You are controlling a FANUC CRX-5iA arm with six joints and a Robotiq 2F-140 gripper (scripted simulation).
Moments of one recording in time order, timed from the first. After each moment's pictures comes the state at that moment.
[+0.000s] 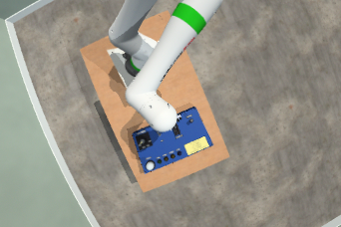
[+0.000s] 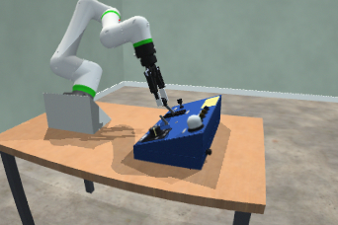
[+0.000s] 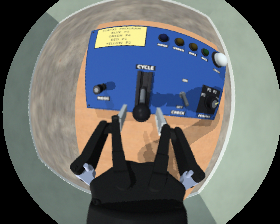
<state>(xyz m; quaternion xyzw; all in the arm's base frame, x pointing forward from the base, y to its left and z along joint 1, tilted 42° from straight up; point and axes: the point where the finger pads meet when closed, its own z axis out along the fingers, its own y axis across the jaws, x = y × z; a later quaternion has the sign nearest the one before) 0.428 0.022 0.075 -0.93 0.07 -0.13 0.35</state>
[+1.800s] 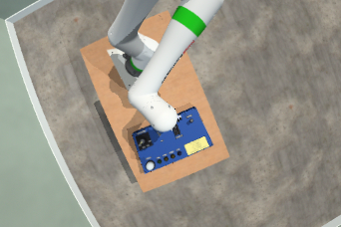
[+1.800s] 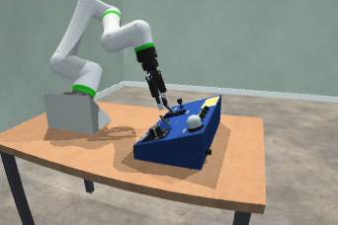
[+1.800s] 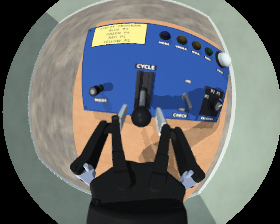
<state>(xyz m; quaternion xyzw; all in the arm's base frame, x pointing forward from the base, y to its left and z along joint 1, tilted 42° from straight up) 0.434 0.035 0.060 -0.93 0.07 -0.13 0.35</state>
